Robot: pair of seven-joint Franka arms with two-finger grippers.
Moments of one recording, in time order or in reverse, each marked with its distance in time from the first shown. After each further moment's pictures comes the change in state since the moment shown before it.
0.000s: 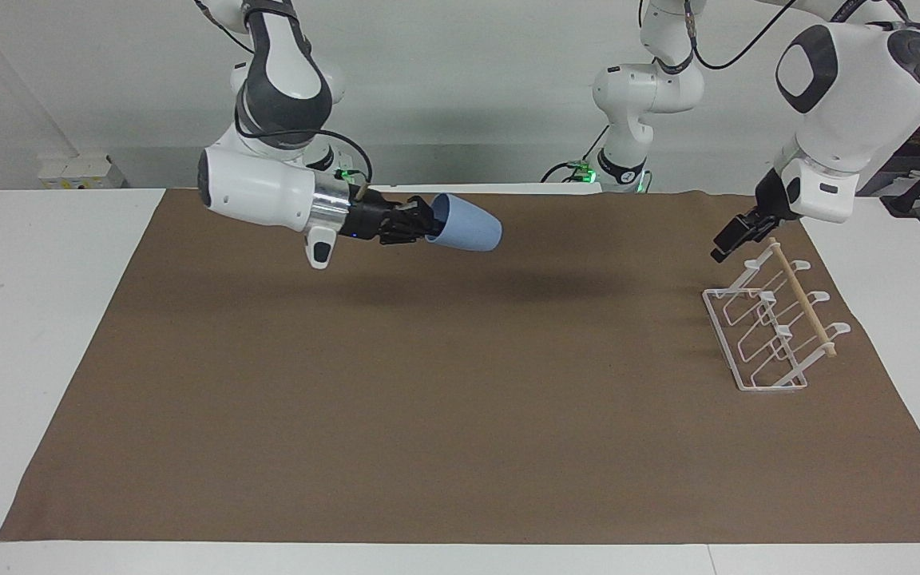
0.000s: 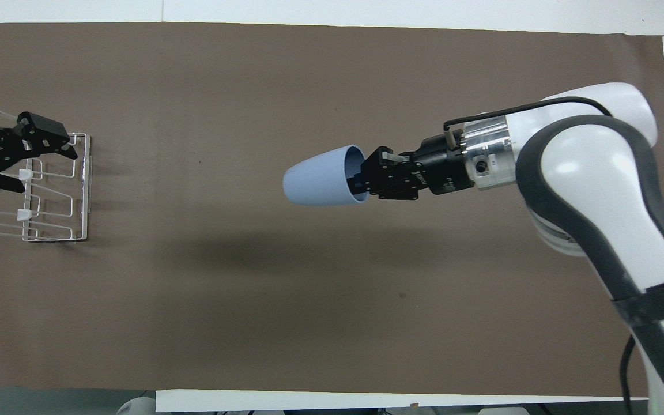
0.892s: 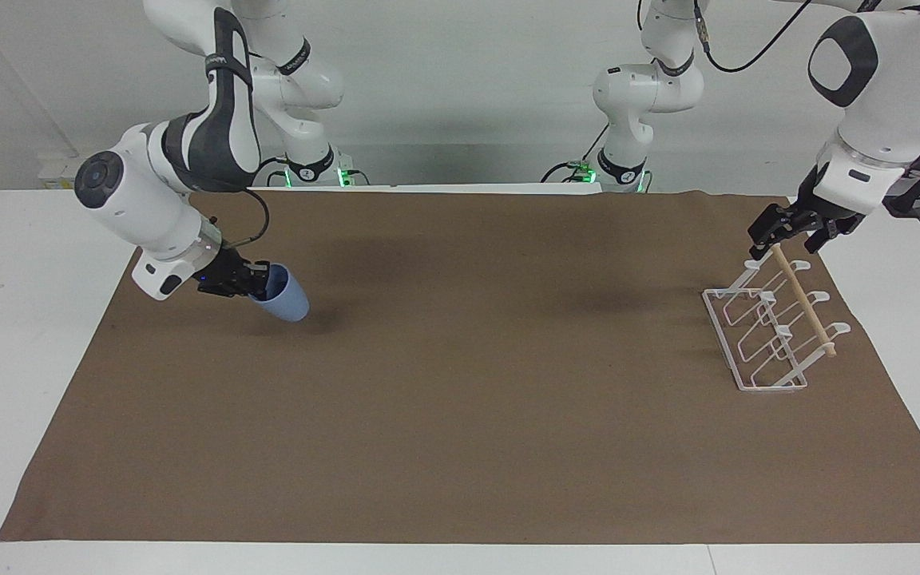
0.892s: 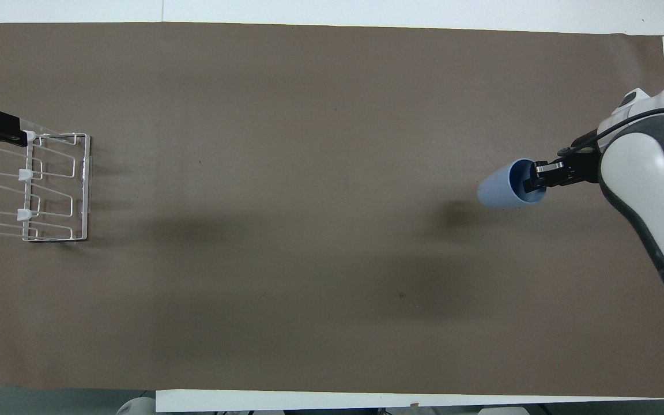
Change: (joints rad) left arm 0.079 0.066 0.013 0.131 0.132 -0.001 0.609; right arm -0.213 0.017 -0.151 0.039 -0.803 -0.171 -0.252
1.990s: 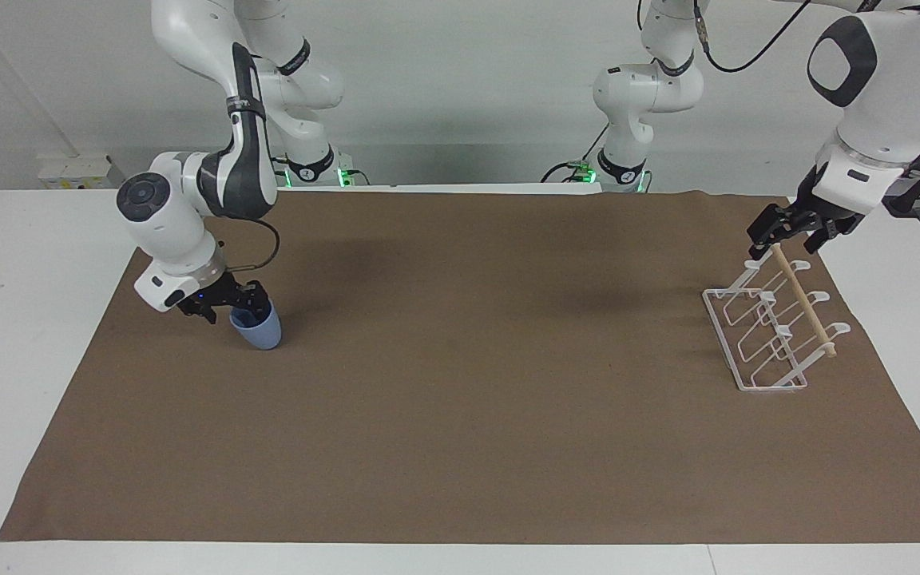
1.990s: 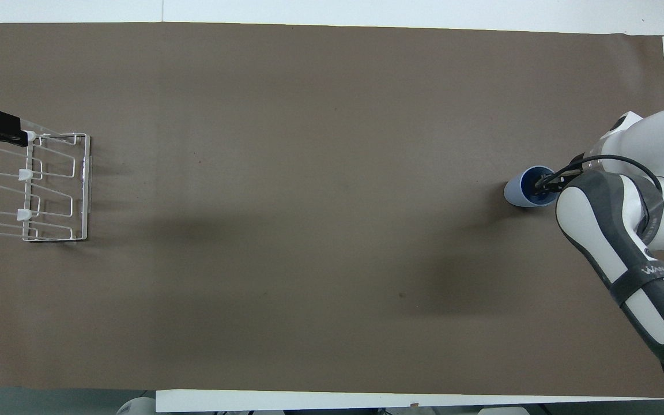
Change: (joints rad) left arm 0.000 0.000 -0.001 0.000 0.000 0.000 0.002; right arm -0.012 0.022 -0.032 -0.239 -0.400 0.432 0.045
